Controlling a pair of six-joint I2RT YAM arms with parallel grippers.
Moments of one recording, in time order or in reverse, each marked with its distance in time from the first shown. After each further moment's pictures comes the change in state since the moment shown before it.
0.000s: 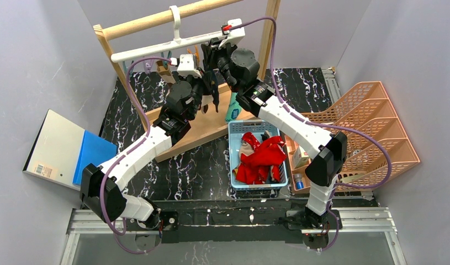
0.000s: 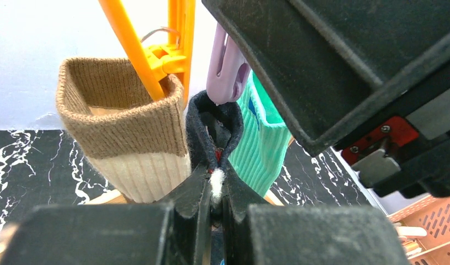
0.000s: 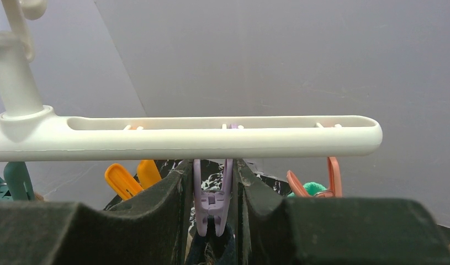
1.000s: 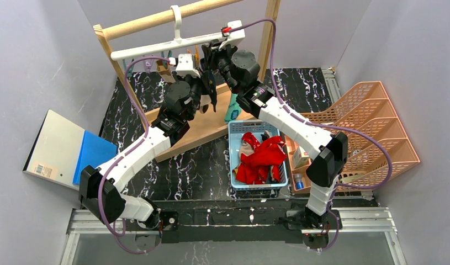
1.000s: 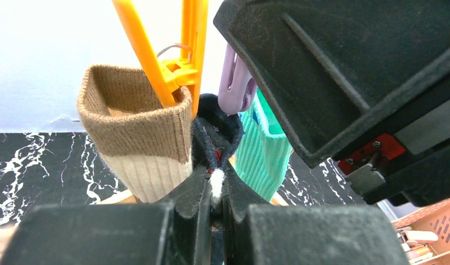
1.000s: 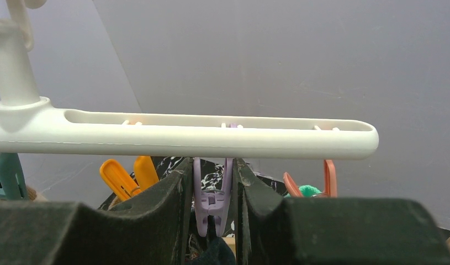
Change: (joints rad) left arm 0.000 -0.015 0.005 -0.013 -0.023 0.027; right arm 0.000 -0.011 -0.030 0.025 0.003 -0.022
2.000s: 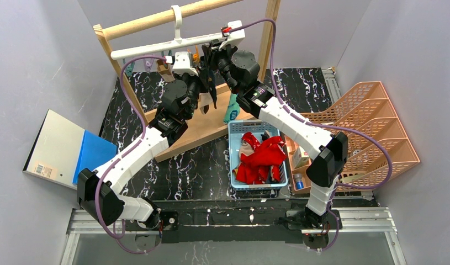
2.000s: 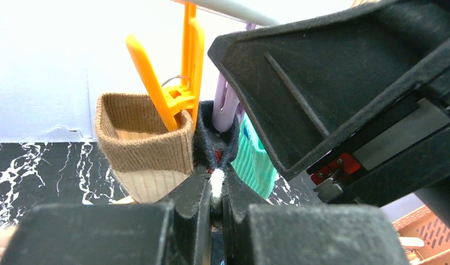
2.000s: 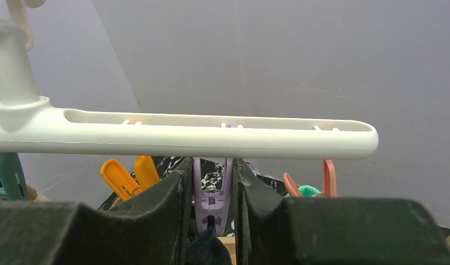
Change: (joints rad) left arm 0.000 -0.021 0.016 0.000 0.006 -0.004; right arm 0.001 -0.001 -0.004 -0.002 0.004 0.002
